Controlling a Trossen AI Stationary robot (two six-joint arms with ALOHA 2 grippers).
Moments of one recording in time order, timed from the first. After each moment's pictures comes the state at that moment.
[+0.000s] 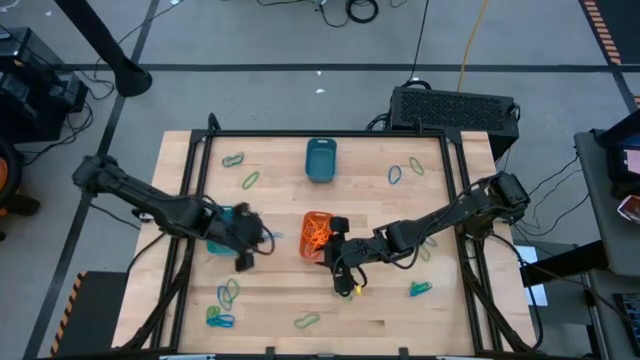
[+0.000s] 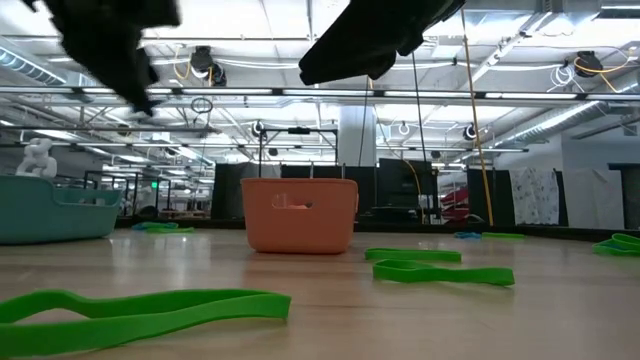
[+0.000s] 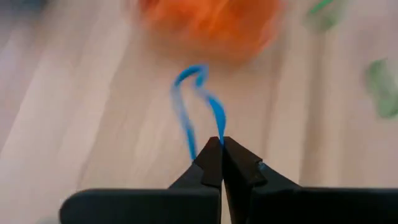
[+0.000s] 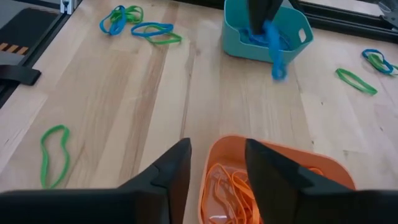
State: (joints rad) left arm -0.37 1.13 0.80 -0.67 -0.23 -0.52; right arm 0.33 1.73 1.17 -0.06 0.28 0.07
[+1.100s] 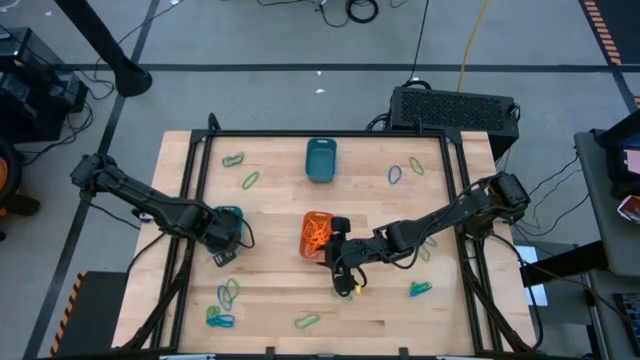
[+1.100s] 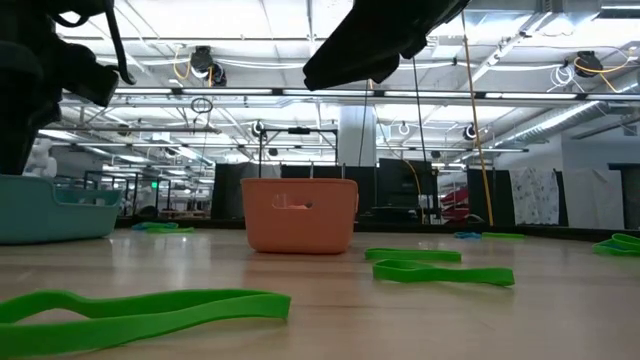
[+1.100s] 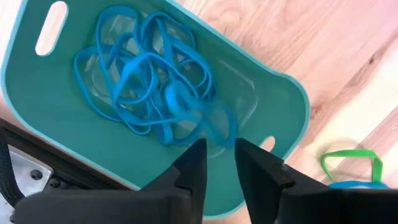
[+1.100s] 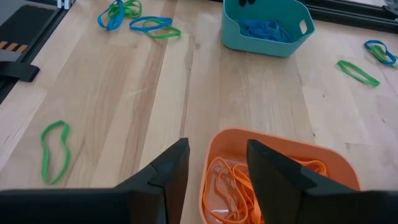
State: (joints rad) left arm -0.38 1.09 0.70 -1.12 -0.02 -0.98; right arm 0.33 1.73 1.17 -0.09 0.28 0.09
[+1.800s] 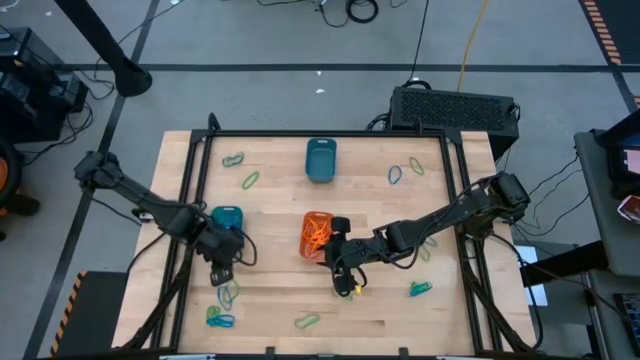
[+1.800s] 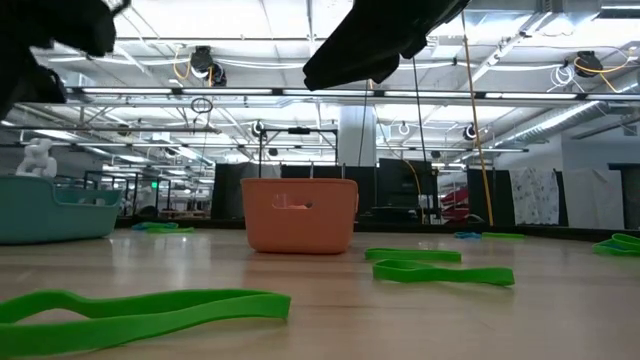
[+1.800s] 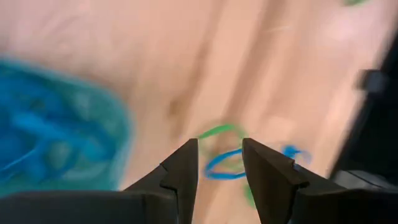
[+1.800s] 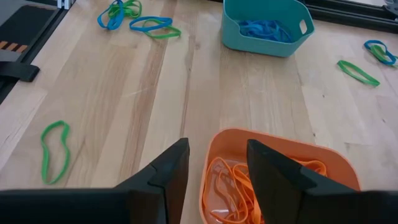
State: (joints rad) left arm -0.51 1.09 0.79 -0.91 0.12 -0.91; right arm 0.33 1.73 1.17 -0.09 0.28 0.09
